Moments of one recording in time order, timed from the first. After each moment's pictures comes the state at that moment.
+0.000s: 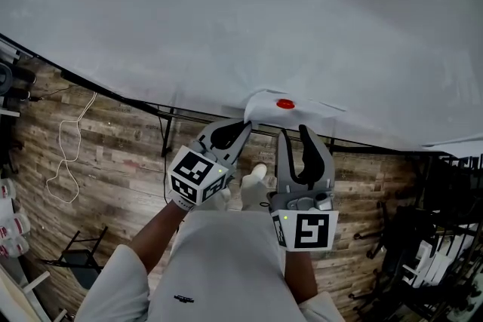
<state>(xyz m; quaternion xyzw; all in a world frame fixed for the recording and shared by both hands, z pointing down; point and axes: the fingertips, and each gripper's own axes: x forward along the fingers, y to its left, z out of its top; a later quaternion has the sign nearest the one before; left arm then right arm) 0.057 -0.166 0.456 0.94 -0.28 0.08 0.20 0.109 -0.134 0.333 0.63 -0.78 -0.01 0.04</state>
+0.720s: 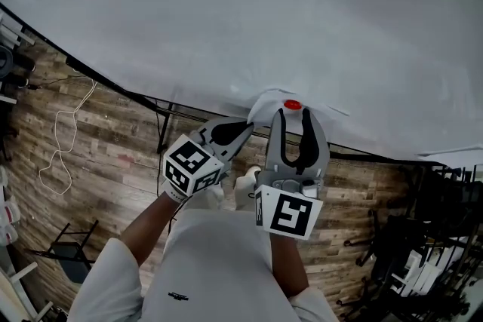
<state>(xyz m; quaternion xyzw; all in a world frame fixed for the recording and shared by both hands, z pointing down) 0.054 -0.159 0.455 0.95 -0.23 0.08 0.20 0.100 -0.162 0.324 0.68 -0.73 -0.04 0.04</state>
